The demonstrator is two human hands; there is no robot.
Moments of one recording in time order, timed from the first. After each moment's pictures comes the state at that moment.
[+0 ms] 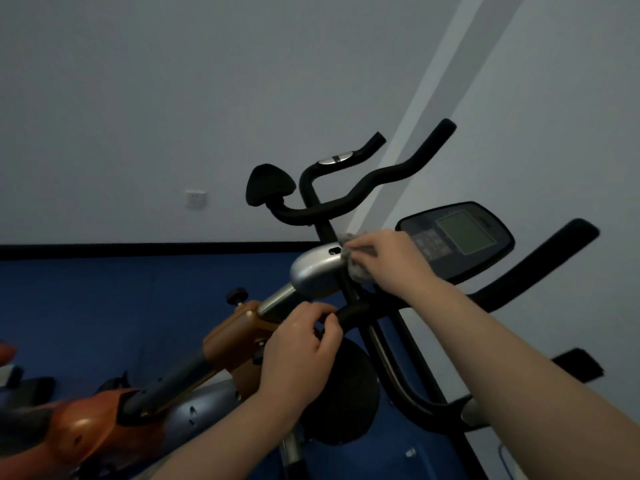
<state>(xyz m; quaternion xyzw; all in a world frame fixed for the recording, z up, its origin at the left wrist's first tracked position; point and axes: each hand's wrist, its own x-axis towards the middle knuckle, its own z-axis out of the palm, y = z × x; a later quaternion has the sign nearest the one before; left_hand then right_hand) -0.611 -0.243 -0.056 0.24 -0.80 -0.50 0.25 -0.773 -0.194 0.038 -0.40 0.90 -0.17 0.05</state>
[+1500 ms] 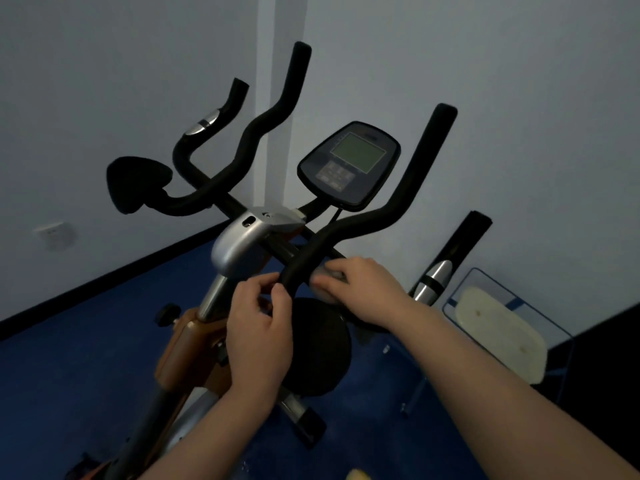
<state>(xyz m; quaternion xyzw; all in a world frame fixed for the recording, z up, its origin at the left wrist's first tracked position) -0.614 -0.249 -0.066 0.18 -0.74 -0.60 0.24 -0.695 -0.118 -0.015 -0.22 0.95 -0.20 0.07</state>
